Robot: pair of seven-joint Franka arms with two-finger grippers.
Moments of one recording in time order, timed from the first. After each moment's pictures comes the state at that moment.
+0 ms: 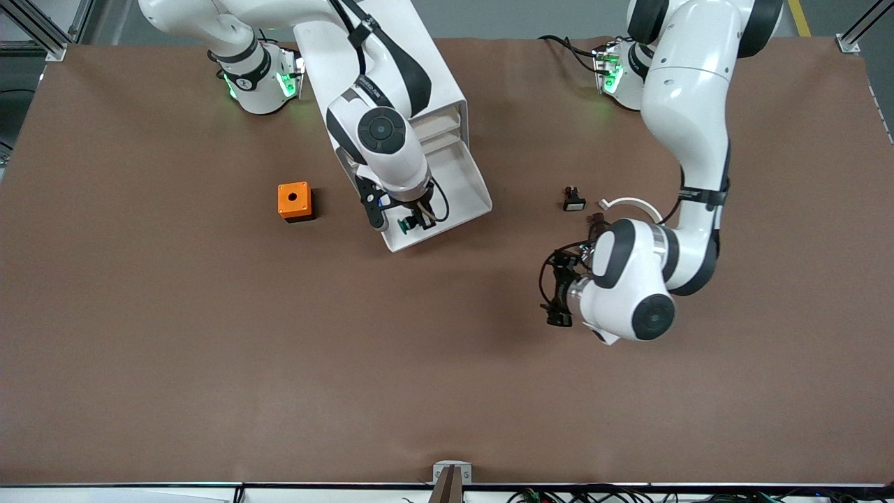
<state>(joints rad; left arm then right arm) -0.49 0.80 0.21 -1.23 -0.47 1.71 -1.60 0.71 0.42 0.08 -1.80 0.13 2.25 1.93</state>
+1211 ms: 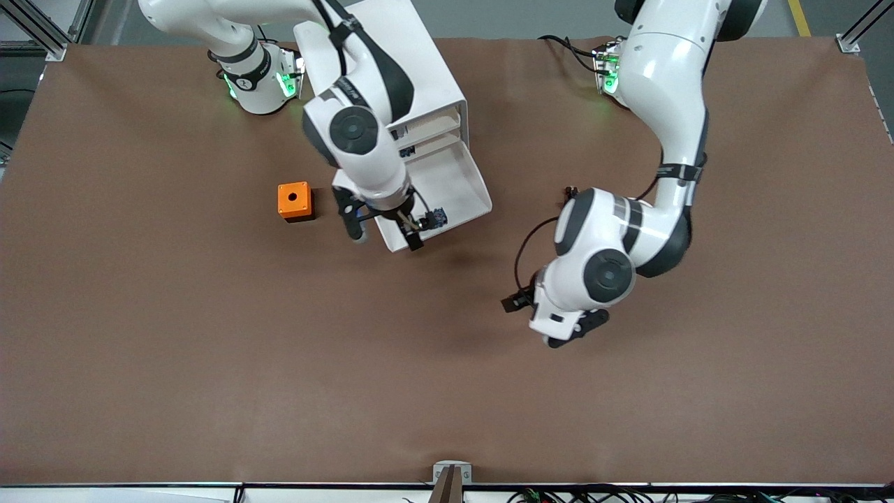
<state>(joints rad) -0.66 0.77 0.21 -1.25 -0.36 1.90 -0.76 0.62 0.36 0.02 -1.73 0.11 2.13 1.70</state>
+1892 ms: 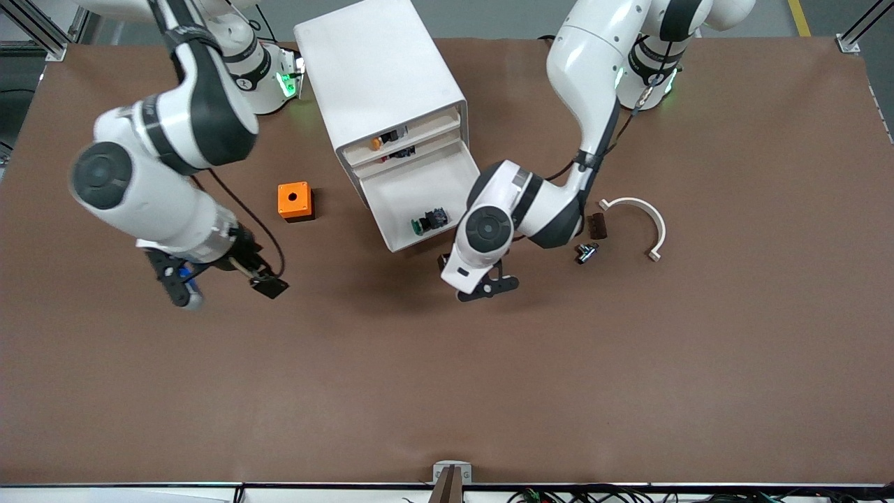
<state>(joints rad) -0.87 0.83 0.21 -1.31 -0.35 1.98 -0.79 0.24 0.29 0.02 -1.57 0.11 1.87 1.05</state>
